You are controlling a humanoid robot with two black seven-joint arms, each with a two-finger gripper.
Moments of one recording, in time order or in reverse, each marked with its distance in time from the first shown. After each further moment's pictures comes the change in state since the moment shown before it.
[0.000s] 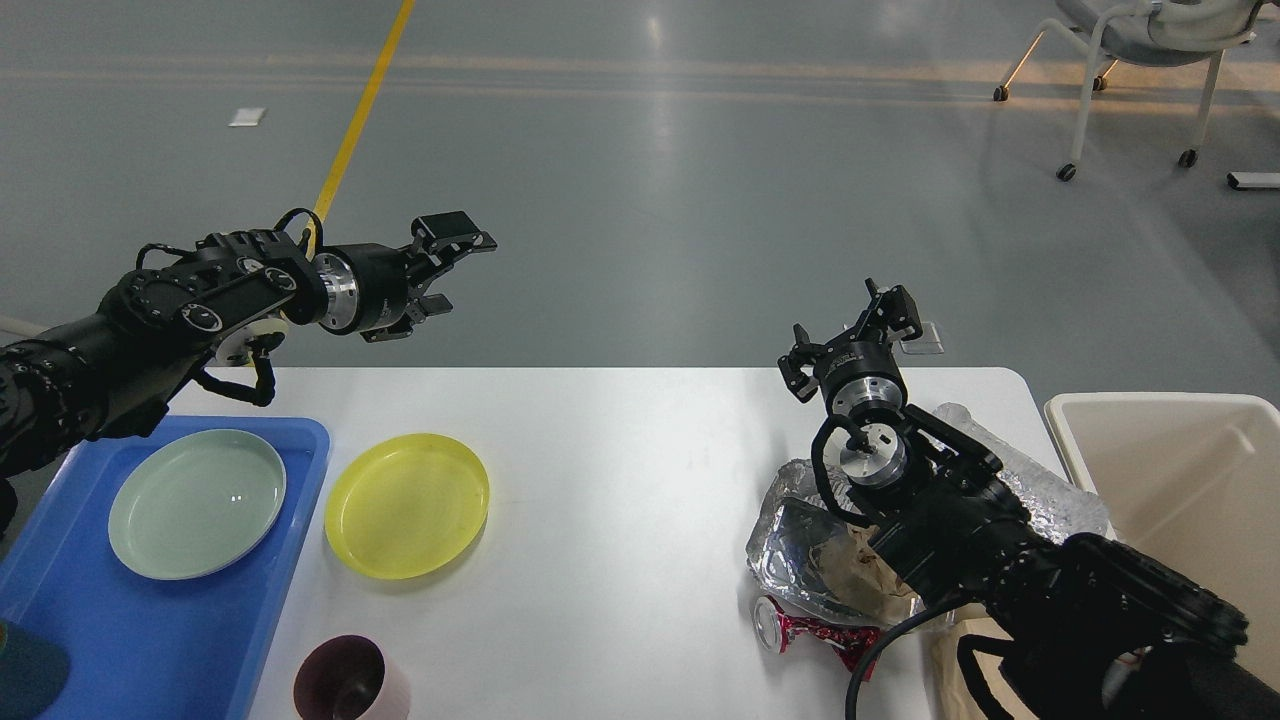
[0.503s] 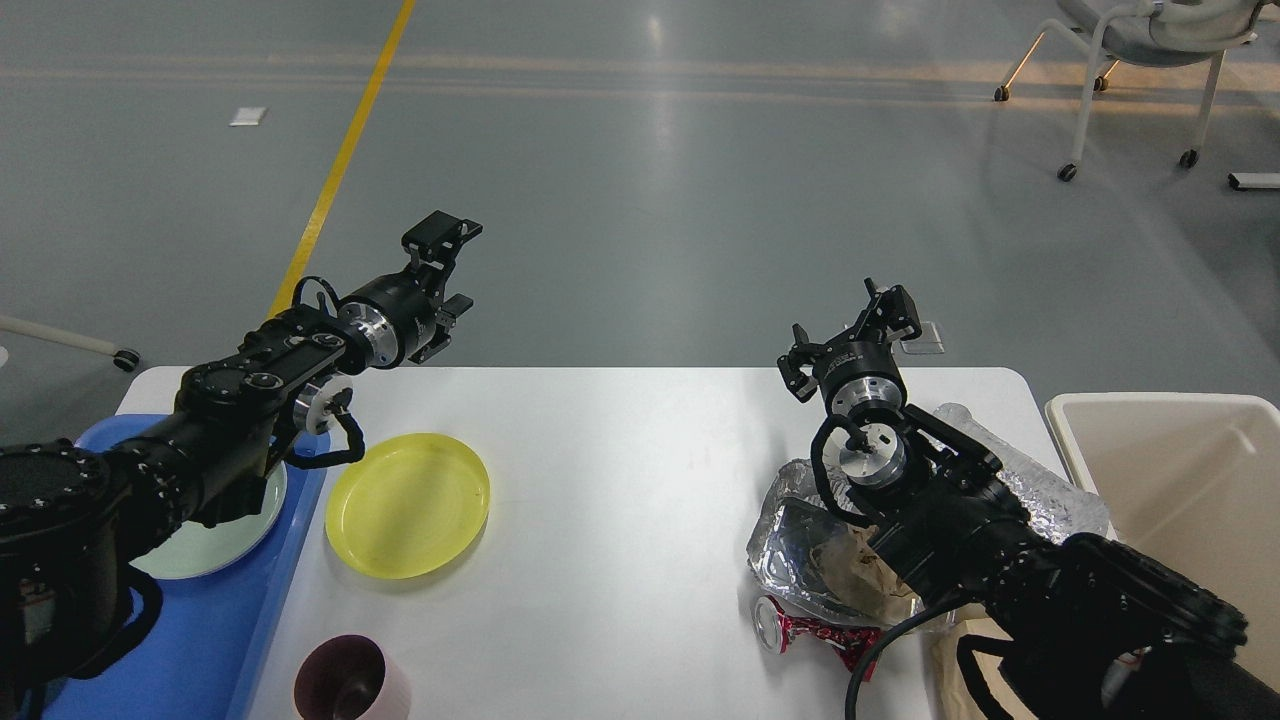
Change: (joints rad) left arm 0.191 -0.124 -0.327 0.150 -0.012 0.172 -0.049; right arm 0.000 0.000 0.000 0.000 0.000 0.000 0.000
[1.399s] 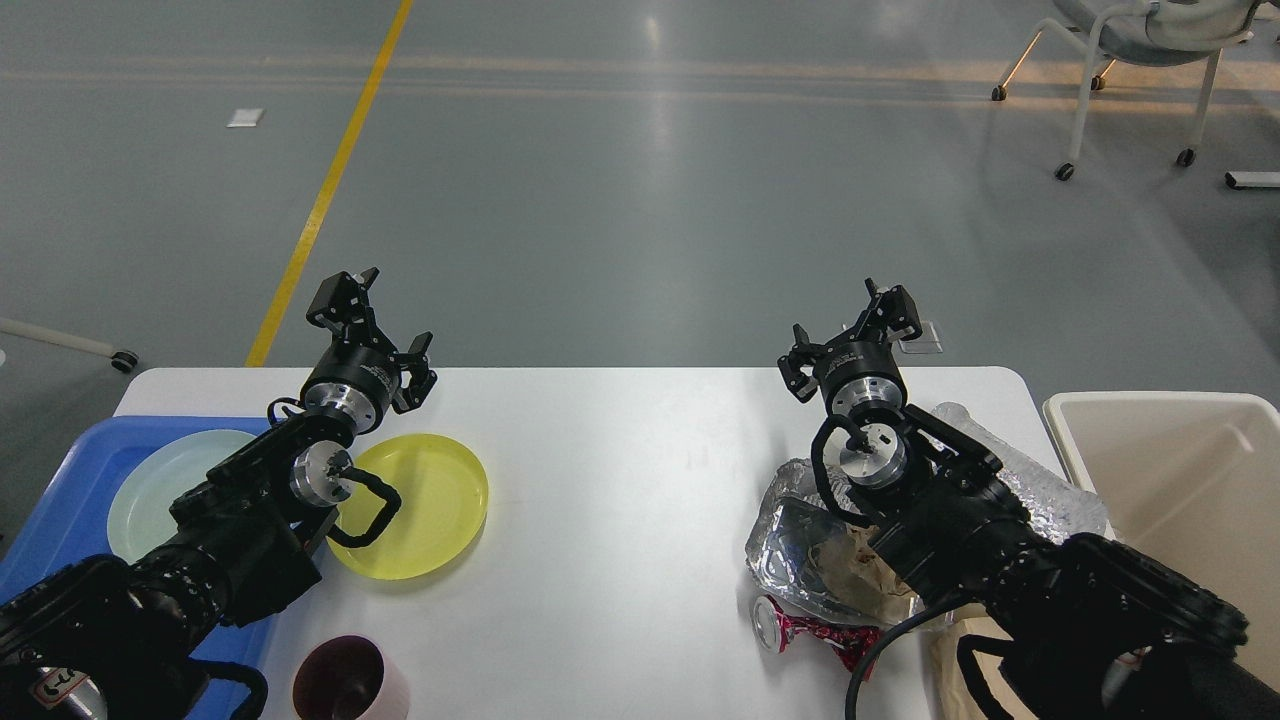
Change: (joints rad) left arm 0.276 -0.126 -0.815 0.111 0.006 -0.004 -0.116; right arm 0.000 0.000 0.000 0.000 0.000 0.000 -0.001
